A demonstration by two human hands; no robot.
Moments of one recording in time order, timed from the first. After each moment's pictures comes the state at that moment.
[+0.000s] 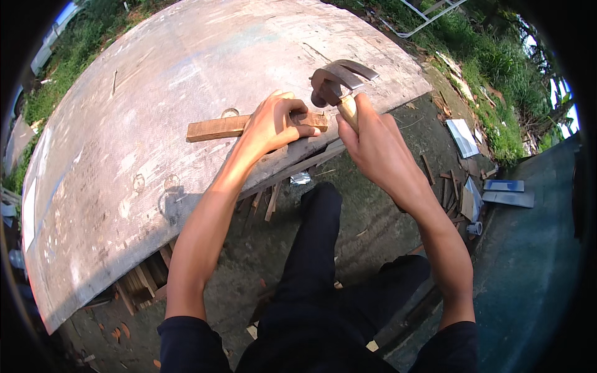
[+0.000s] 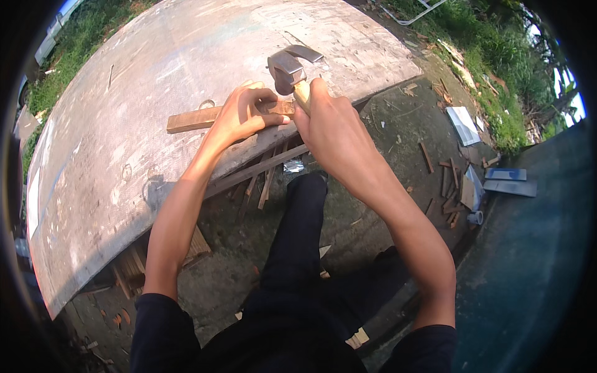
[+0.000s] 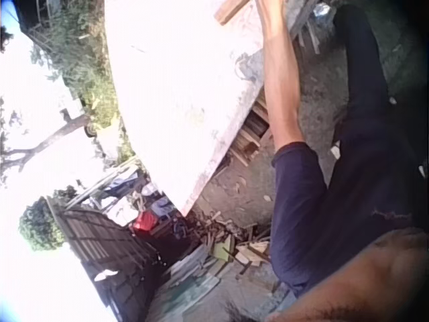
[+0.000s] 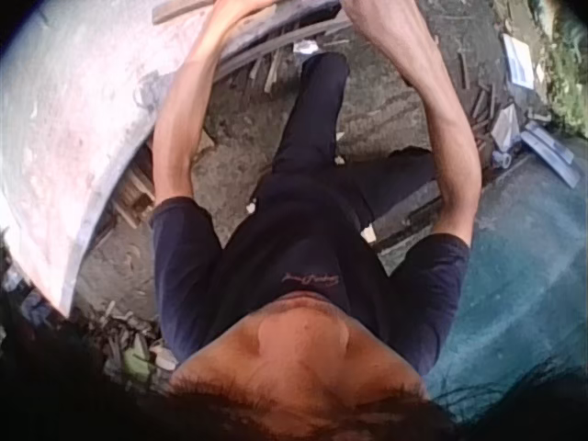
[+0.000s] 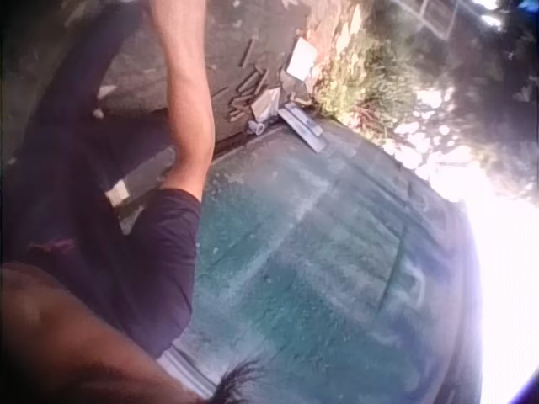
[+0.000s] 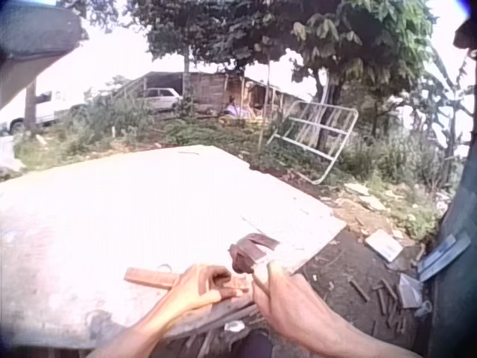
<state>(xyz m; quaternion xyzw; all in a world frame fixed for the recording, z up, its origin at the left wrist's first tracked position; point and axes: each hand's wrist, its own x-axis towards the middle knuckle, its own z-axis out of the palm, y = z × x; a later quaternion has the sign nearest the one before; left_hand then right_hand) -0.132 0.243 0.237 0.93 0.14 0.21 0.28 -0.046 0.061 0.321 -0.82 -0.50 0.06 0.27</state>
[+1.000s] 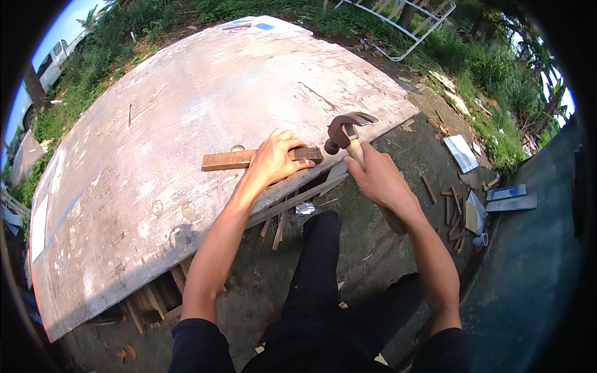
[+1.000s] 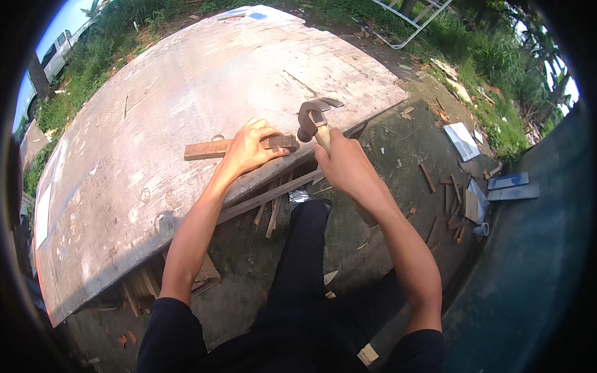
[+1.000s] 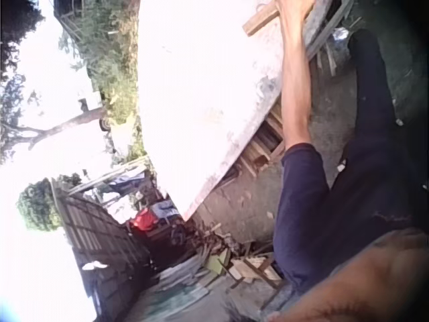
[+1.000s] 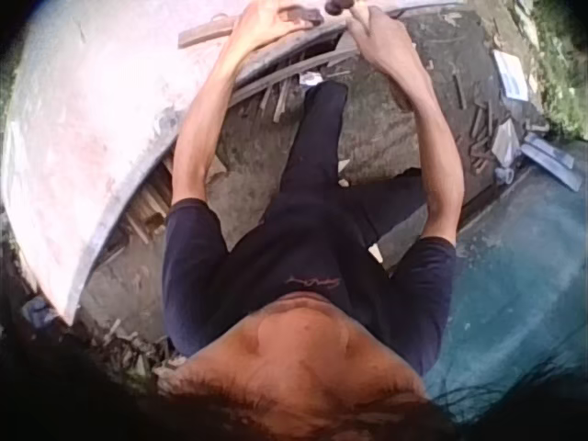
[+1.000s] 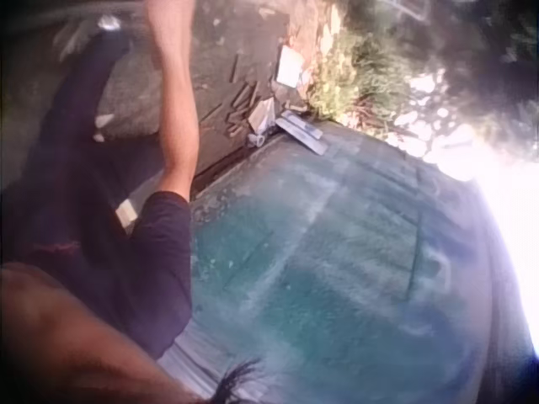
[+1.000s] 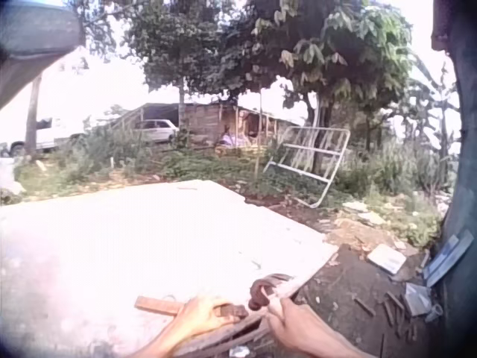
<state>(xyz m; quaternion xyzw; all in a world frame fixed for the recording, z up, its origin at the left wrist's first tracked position) -0.134 0.242 0.231 0.94 0.12 0.25 0.22 -0.019 0.035 0.301 -0.85 -0.43 0.12 0.28</state>
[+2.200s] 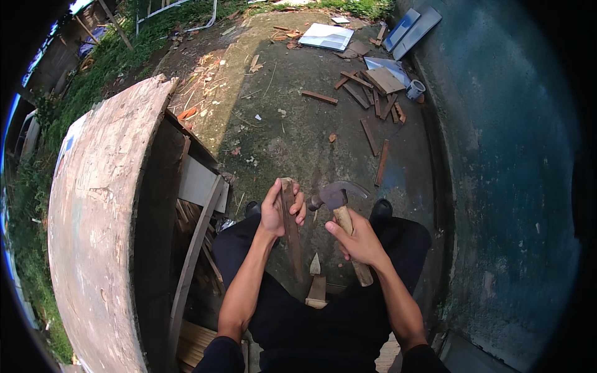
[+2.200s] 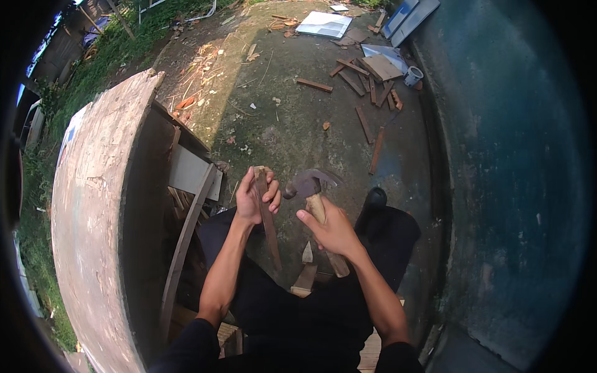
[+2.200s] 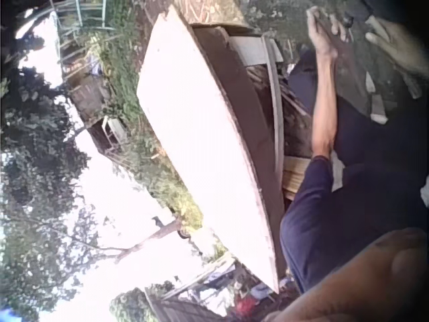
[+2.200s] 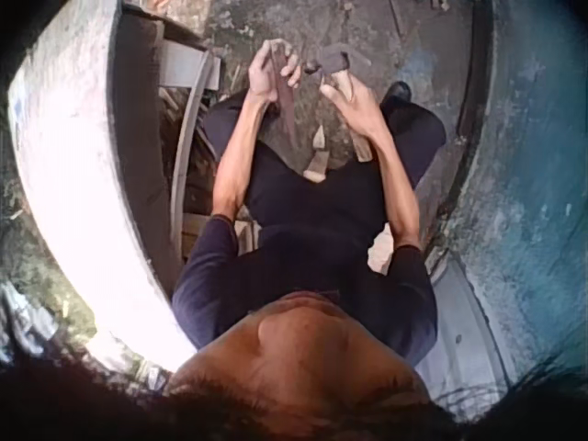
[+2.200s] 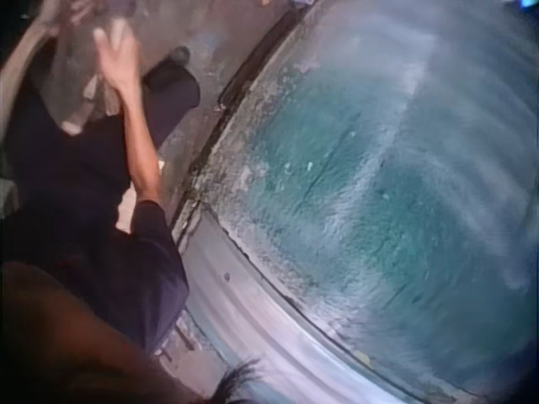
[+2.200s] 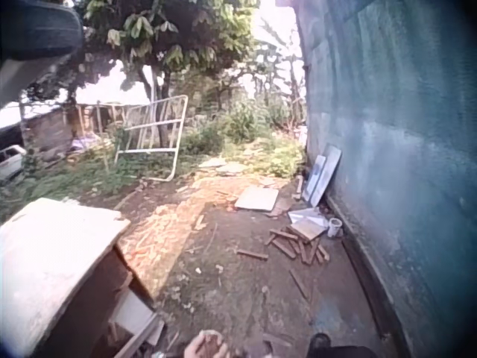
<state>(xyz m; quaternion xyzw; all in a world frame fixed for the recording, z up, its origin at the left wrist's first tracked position) 0.058 -0.065 0.039 0.34 -0.05 -0.25 0.91 -0.009 -0.277 0.094 -0.73 0.02 0.22 0.65</state>
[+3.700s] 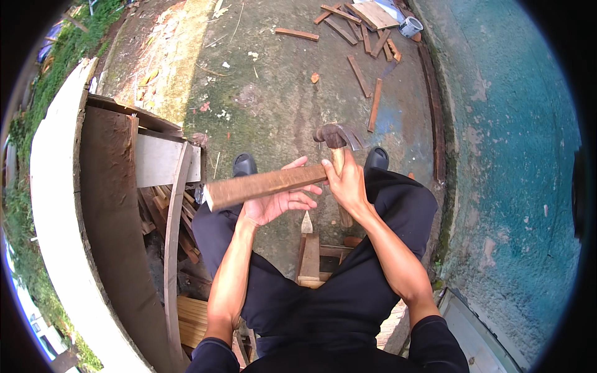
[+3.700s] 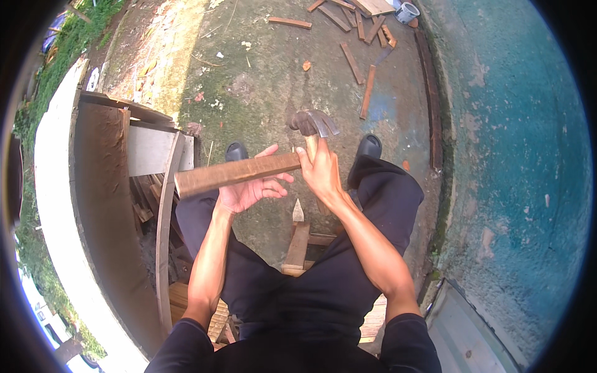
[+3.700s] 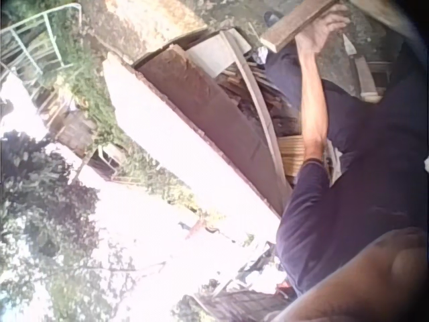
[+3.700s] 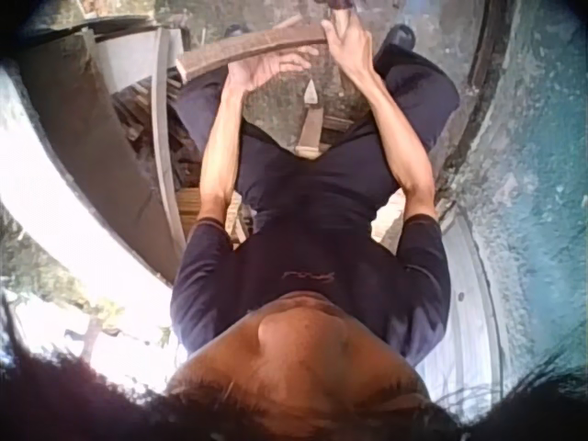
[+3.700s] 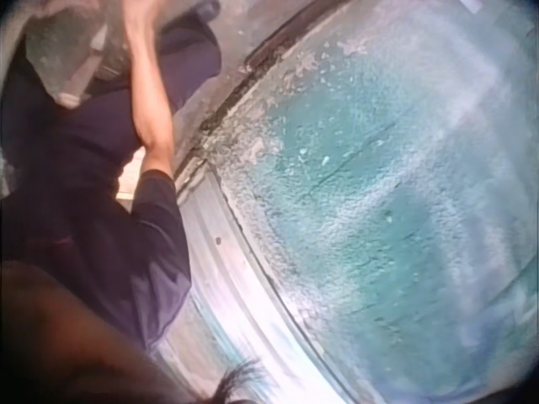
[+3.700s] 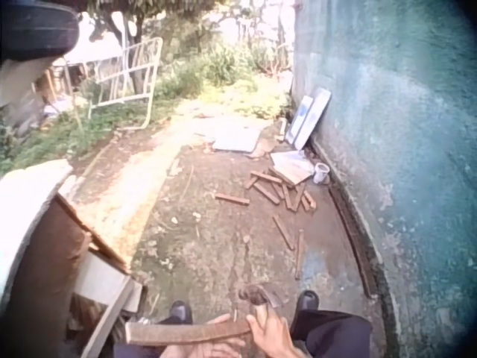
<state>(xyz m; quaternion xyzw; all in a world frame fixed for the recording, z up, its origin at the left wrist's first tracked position) 0.062 -0.064 -0.042 0.19 -0.08 -0.47 0.86 0.047 -0.279 -0.051 -0.85 0.13 0.05 0.50</state>
